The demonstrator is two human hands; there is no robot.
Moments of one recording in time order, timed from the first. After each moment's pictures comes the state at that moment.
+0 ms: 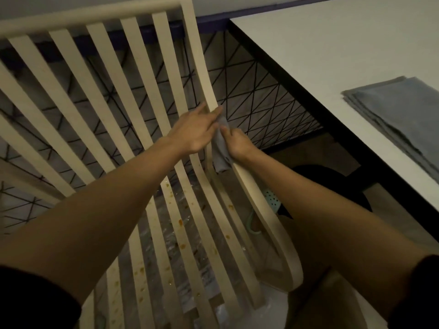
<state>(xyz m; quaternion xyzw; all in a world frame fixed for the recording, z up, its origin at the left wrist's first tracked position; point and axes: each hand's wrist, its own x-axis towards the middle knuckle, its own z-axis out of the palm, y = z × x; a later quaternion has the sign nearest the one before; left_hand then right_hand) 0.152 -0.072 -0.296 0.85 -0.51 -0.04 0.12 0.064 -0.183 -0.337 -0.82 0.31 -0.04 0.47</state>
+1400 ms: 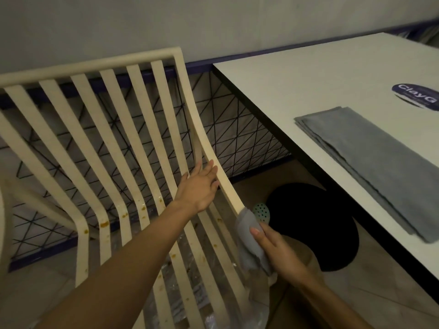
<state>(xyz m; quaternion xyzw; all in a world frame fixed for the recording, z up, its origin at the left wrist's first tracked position) 0.054 -0.036 -0.340 0.88 -0.46 -0.14 0.07 -0.184 -0.113 -0.380 -0.72 0.33 0.00 0.61</state>
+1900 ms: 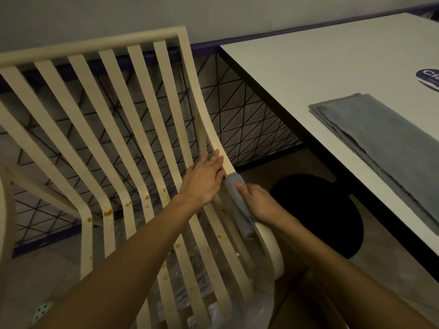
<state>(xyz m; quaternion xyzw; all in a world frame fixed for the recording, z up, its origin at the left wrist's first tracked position) 0.052 -0.043 -0.338 0.87 -0.45 -0.12 0.16 -0.088 -0.148 -0.343 -0.85 0.31 0.01 0.42</state>
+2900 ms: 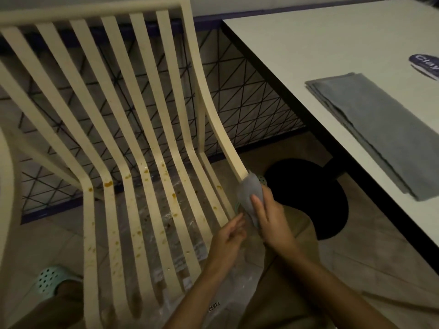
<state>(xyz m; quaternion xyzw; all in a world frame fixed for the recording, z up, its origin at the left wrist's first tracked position) -0.125 0.030 -0.401 0.68 -0.13 -0.43 0.58 -0.178 -0.104 -0.386 -0.83 0.28 -0.12 0.46</state>
